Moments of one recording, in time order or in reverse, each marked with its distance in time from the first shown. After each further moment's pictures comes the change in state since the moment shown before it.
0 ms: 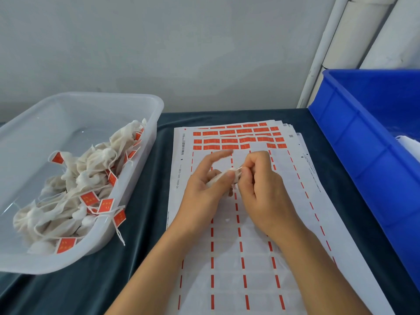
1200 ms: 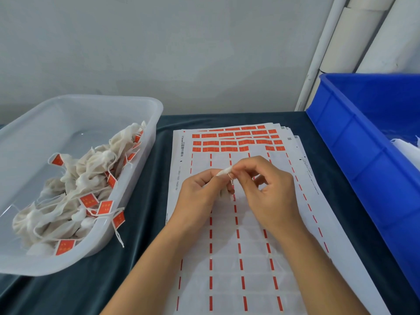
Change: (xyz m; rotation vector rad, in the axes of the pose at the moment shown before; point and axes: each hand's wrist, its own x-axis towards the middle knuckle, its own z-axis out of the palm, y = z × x) left_hand 0.001 0.001 0.000 0.020 0.017 -0.110; right_hand 0.003 0.002 -0.007 0.078 0.123 -0.058
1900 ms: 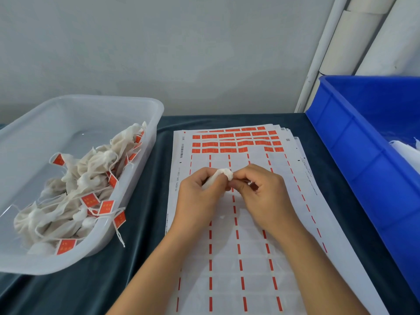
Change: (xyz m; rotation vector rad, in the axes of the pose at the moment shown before) left_hand 0.001 -0.007 0.004 0.054 0.188 0.080; right_hand -0.001 0.011 0.004 -0.078 -0.162 0.108
